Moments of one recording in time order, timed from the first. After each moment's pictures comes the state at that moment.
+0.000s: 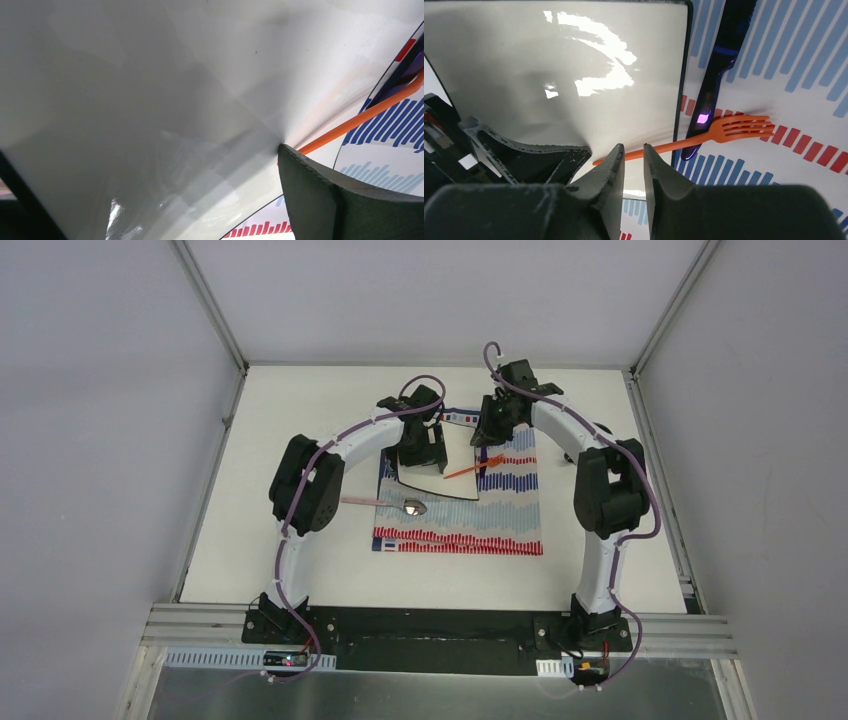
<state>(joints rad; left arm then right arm) -0.61 2.14 1.69 -0.79 -0.07 -0.40 0.35 2.01 1.66 -0.69 -0.29 0.44</state>
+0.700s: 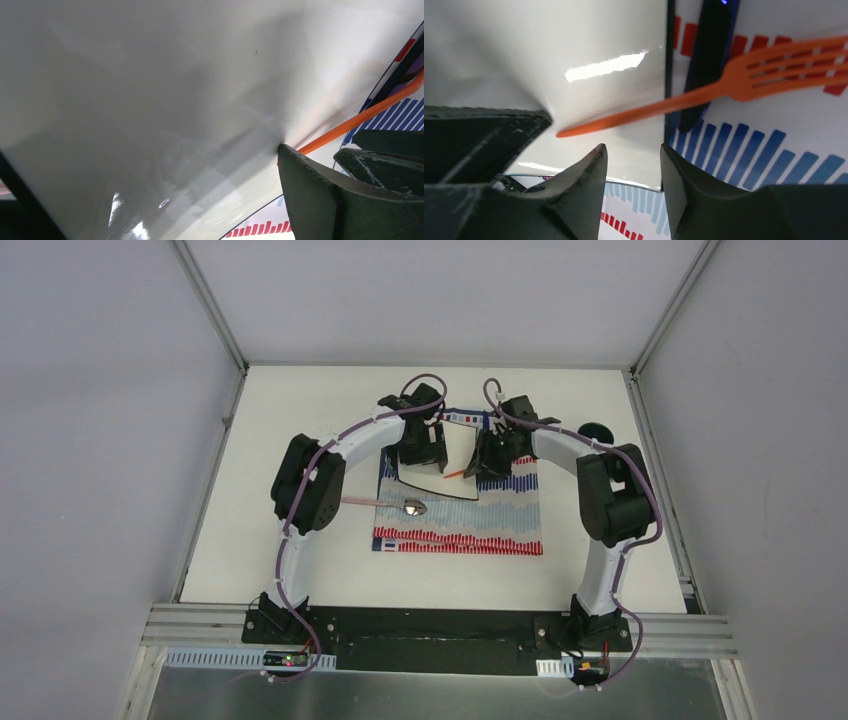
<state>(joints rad) -0.61 2.16 1.72 -0.81 -0.07 -0.38 0.35 1.95 1.32 -0.49 -0.43 0.52</state>
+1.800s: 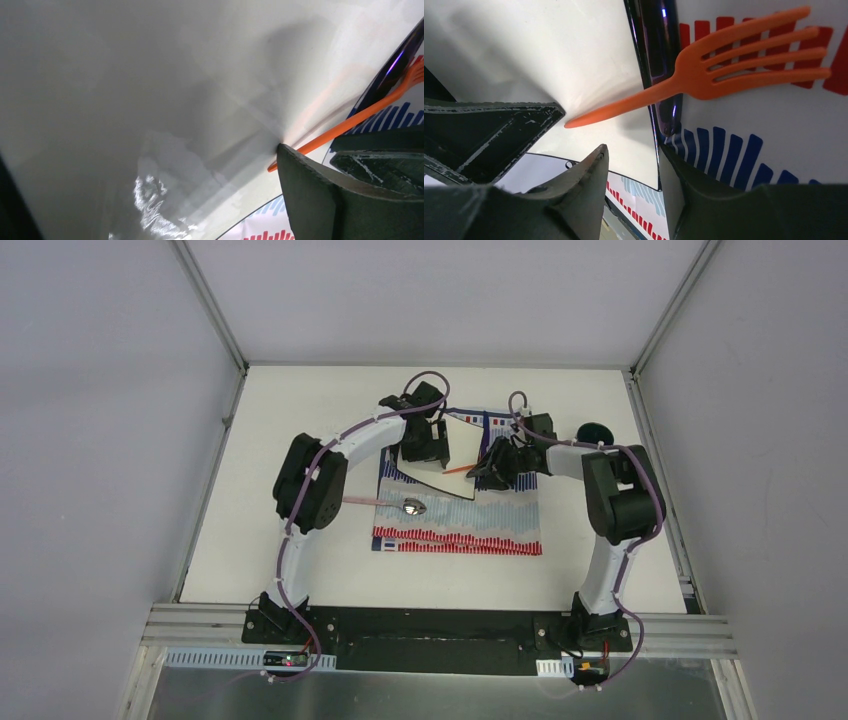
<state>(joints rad) -0.61 2.17 1.73 -0.78 -0.07 -0.34 0.26 1.94 1.07 -0.12 -0.67 0.81</state>
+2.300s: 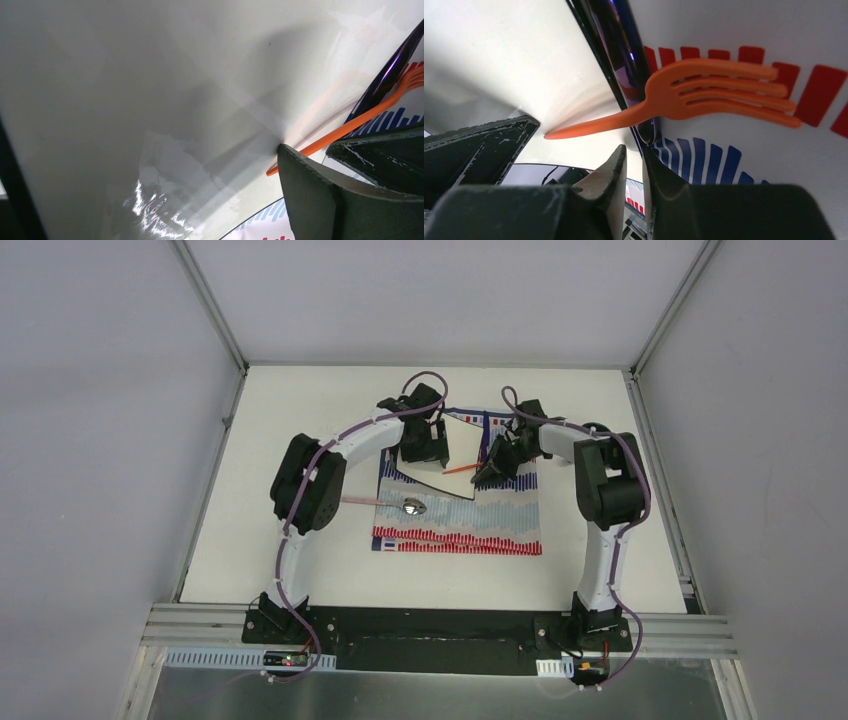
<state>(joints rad) -0.60 2.16 1.69 -0.71 -0.07 -0.35 0.26 2.06 1.32 -0.50 -0.63 0.69</state>
